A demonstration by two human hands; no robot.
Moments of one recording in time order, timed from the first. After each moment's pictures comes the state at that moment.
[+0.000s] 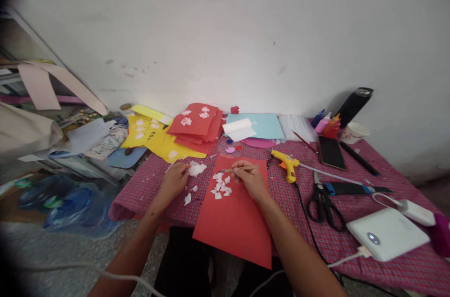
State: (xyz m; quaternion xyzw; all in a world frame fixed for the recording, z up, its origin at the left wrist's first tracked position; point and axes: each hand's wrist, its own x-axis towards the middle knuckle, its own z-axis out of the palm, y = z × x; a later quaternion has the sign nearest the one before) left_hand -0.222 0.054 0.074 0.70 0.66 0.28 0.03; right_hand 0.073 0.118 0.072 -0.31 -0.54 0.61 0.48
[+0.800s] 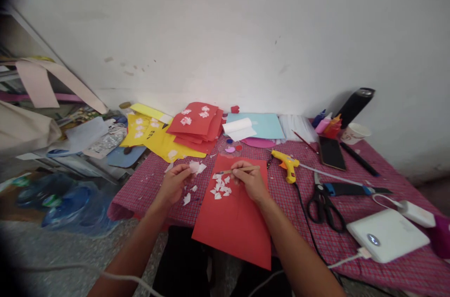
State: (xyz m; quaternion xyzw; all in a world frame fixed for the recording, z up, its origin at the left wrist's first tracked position) left_hand -0.183 0.044 0.087 0.33 0.54 0.61 0.47; right_hand 0.072 0.114 0.075 -0.30 -0.52 0.64 0.48
